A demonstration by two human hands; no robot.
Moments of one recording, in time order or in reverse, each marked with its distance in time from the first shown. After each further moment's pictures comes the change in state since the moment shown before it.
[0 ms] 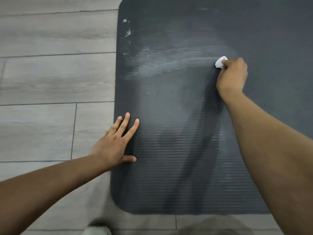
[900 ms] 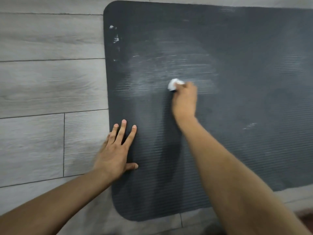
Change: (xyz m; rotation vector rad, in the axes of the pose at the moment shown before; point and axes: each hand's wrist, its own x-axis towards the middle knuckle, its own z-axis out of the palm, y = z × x) left_hand 0.000 0.005 0.002 -0.080 0.030 0.000; right_hand -0.100 -0.077 0.038 0.095 0.022 -0.017
